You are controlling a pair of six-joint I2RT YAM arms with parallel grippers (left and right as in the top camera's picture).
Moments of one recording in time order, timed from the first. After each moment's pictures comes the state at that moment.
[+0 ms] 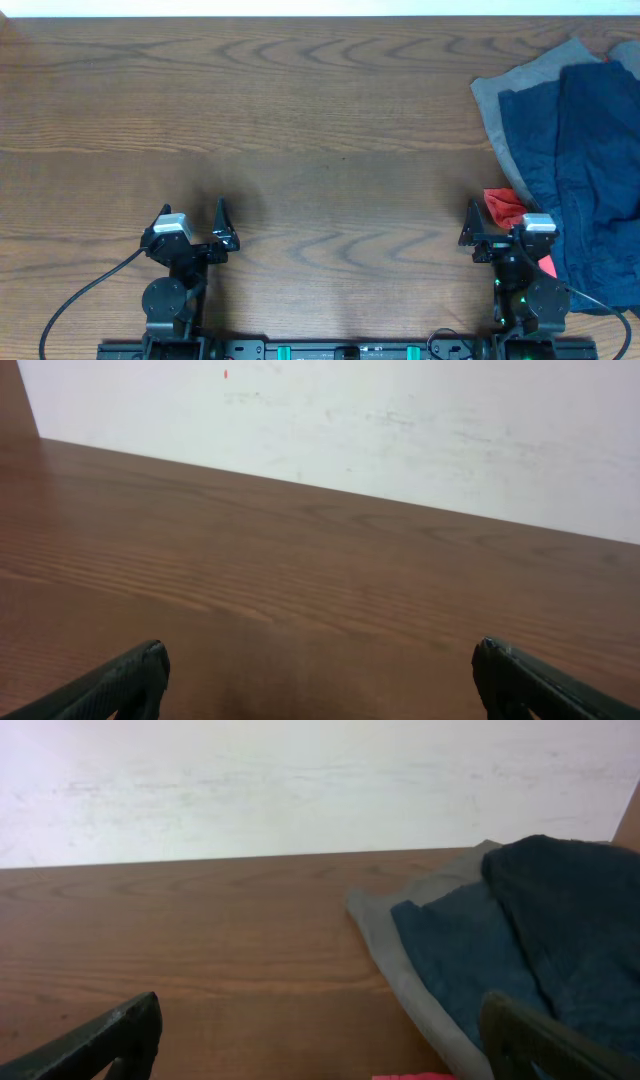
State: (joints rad) left arm -0.04 0.01 0.03 -0.13 -0.06 -0.20; right arm -0.02 0.01 0.01 -0.07 -0.03 0.08
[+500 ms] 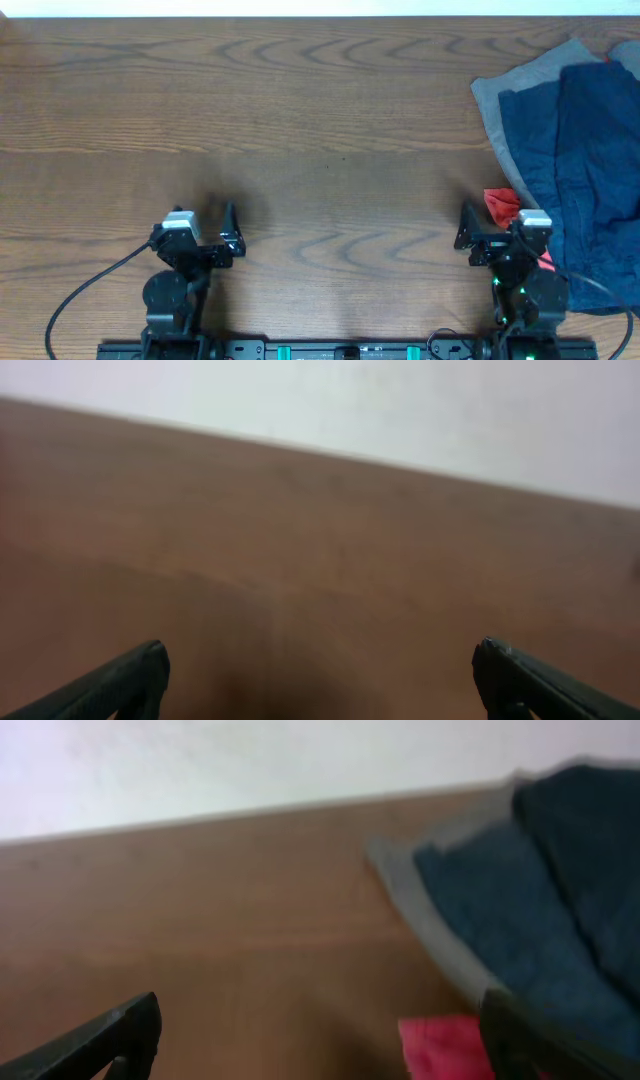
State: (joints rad) left arm -0.04 0.08 0.08 -0.25 0.04 -0.21; right arm -0.02 0.12 0.07 -0.18 -0.07 0.15
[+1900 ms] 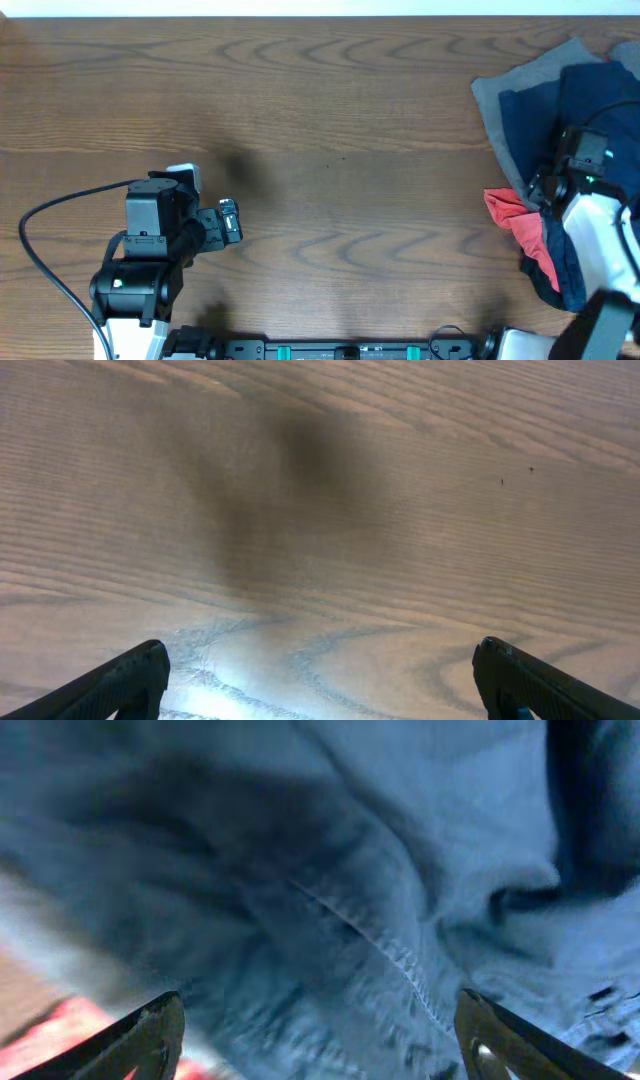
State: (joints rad) left arm -0.04 0.82 0.79 -0.89 0.10 -0.22; right arm -0.30 1.46 0.86 -0.57 0.41 0.25
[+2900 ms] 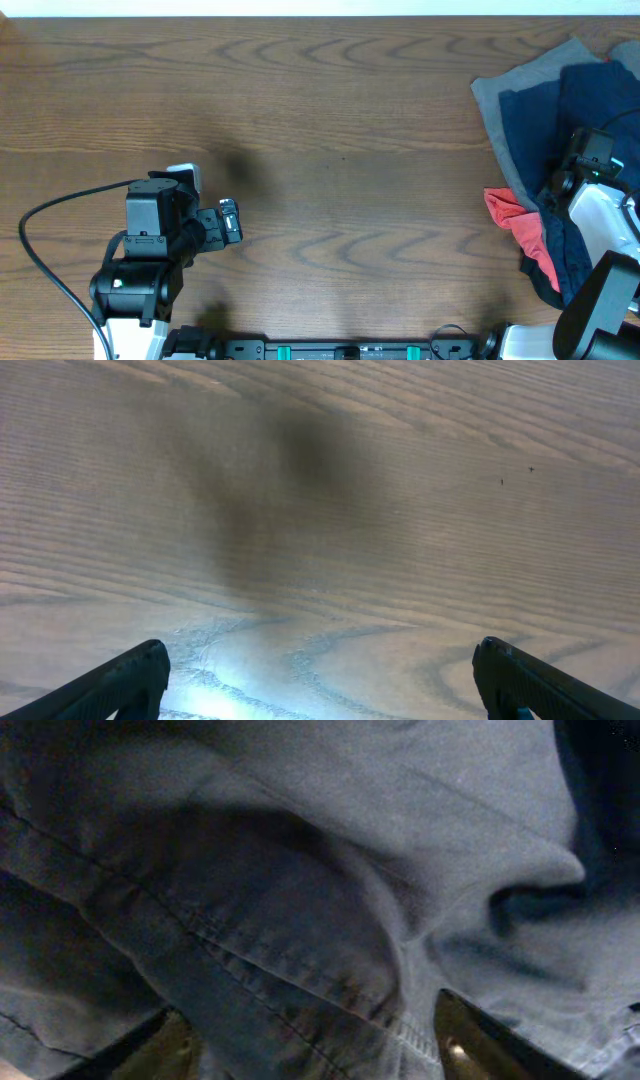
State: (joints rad) left arm -0.04 0.82 0.79 -0.89 0.10 -0.22; right arm -0.36 1.58 0.87 -0.51 0.43 0.31
